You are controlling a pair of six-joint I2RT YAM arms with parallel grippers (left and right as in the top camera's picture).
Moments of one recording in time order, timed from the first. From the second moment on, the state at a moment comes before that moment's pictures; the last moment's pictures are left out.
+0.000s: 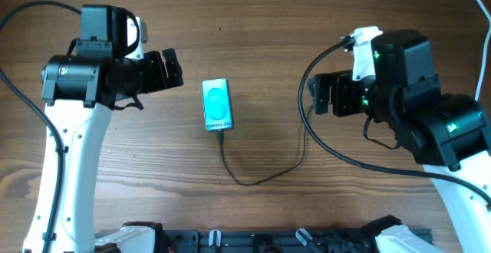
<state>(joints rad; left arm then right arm) -0.07 1.42 1.56 -1.23 0.12 -0.29 0.37 1.22 1.49 -1.12 -0.05 0.21</state>
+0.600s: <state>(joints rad) -0.07 1.42 1.56 -1.23 0.12 -0.29 0.11 1.04 1.38 -0.83 -0.07 0.09</state>
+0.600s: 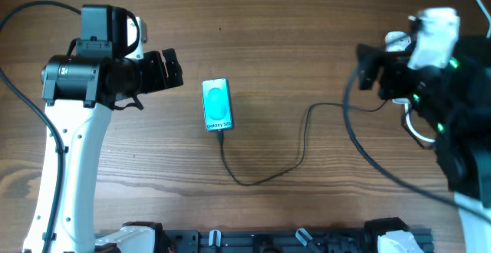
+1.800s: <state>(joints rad) -0.07 1.42 1.56 -1.23 0.11 -0.29 0.08 0.02 0.01 0.00 -0.04 0.04</state>
